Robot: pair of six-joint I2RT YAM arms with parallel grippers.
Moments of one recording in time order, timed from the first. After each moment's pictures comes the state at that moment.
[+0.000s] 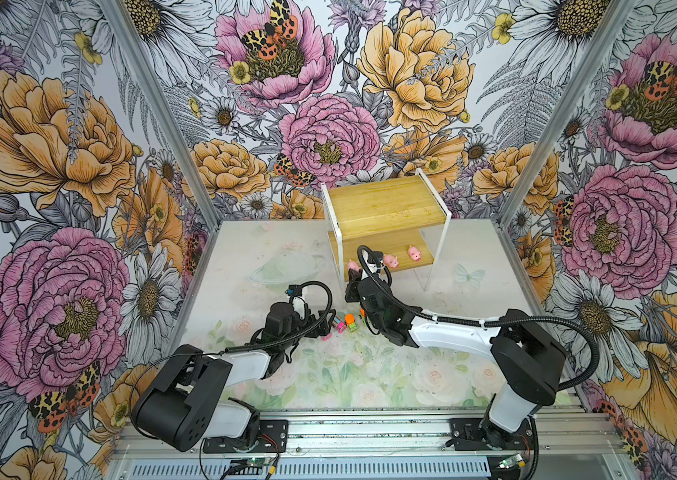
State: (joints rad) left arm -0.41 1.37 0.30 0.61 0.22 -0.47; right arm 0.91 1.72 1.02 0.35 0.55 0.55
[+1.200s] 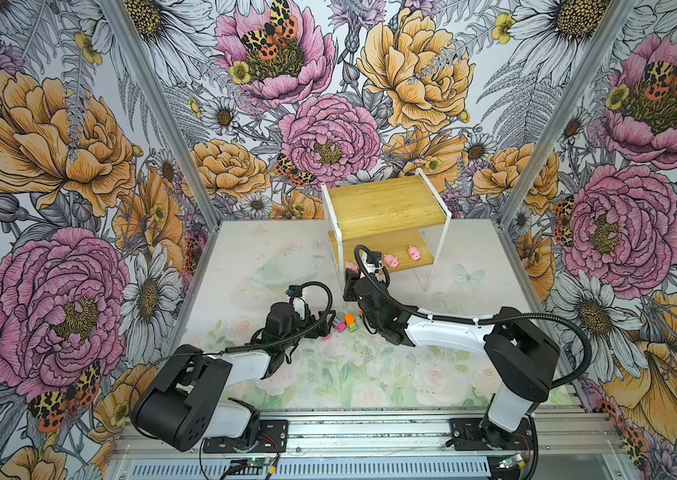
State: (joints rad) left arm -0.41 1.37 0.30 0.60 0.22 -0.47; right arm 0.91 1.73 1.03 0.36 0.57 0.56
